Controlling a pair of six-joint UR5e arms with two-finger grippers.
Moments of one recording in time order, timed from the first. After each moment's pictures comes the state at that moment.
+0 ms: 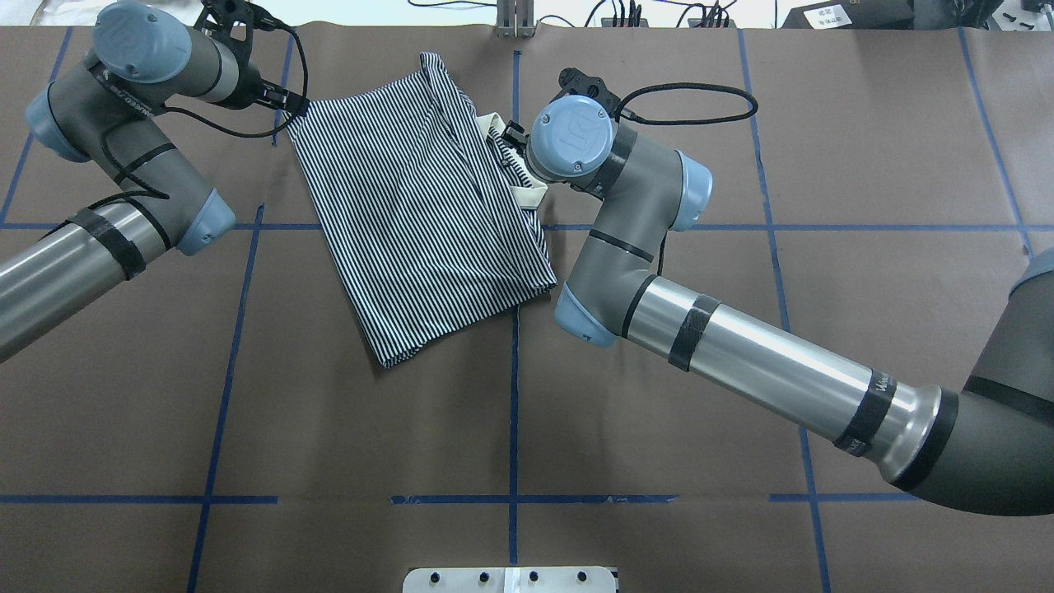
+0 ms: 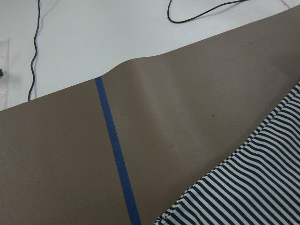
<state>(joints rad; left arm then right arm) -0.95 -2.25 -1.02 -2.37 -1.80 -0.61 0.63 -0.63 1.04 -1.04 1.55 1.70</state>
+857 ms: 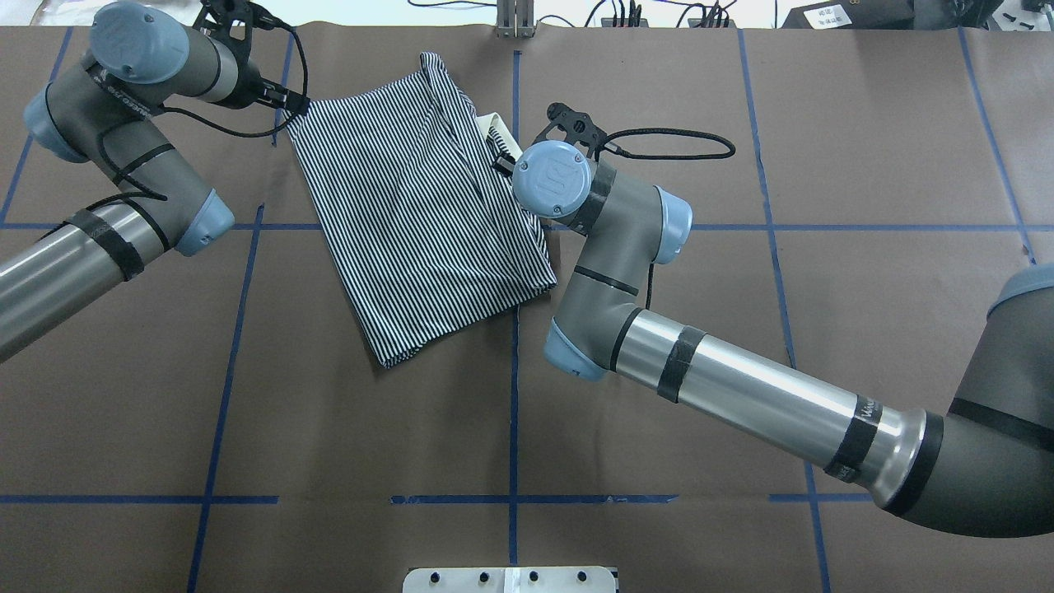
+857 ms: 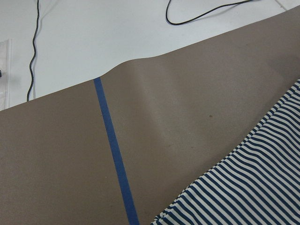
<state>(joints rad) -0.95 -2.24 -1.04 -2.38 -1.80 -0.61 0.58 -0.63 1.03 -1.05 1.49 1.75</state>
